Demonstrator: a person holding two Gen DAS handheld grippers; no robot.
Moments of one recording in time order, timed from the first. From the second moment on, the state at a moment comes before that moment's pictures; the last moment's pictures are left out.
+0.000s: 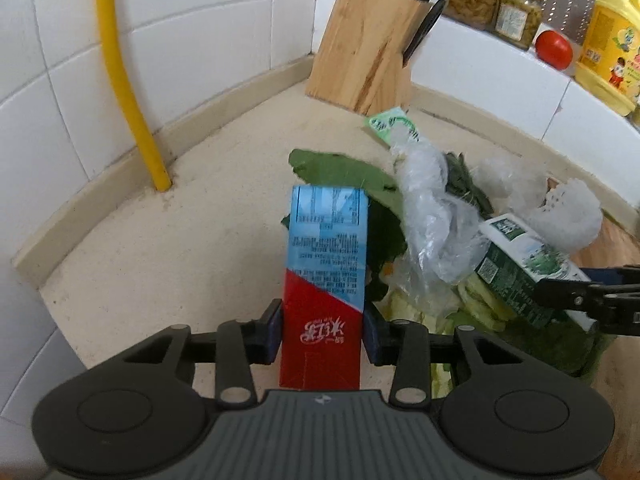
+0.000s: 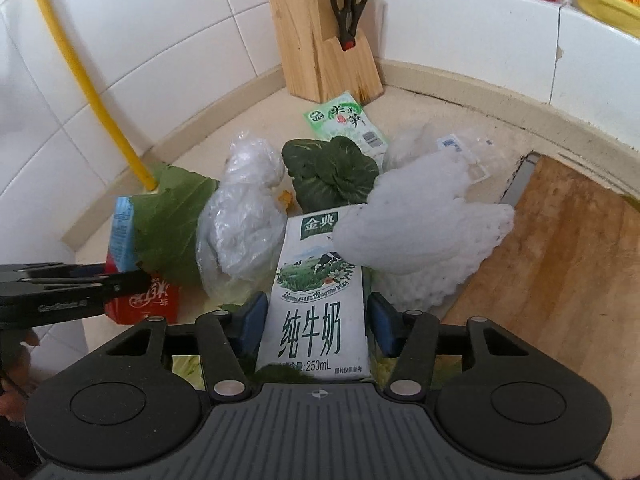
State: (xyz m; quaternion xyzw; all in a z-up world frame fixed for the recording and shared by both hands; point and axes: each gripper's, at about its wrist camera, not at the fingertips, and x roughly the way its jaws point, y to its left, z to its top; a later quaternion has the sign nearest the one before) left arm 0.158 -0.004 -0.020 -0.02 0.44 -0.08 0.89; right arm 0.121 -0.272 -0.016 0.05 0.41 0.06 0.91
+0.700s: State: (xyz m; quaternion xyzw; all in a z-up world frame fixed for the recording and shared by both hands) left arm 0.170 -0.030 -0.026 0.01 0.41 -0.06 0.91; right arm 0.114 -0.258 -0.003 -0.02 0.38 0.03 0.92
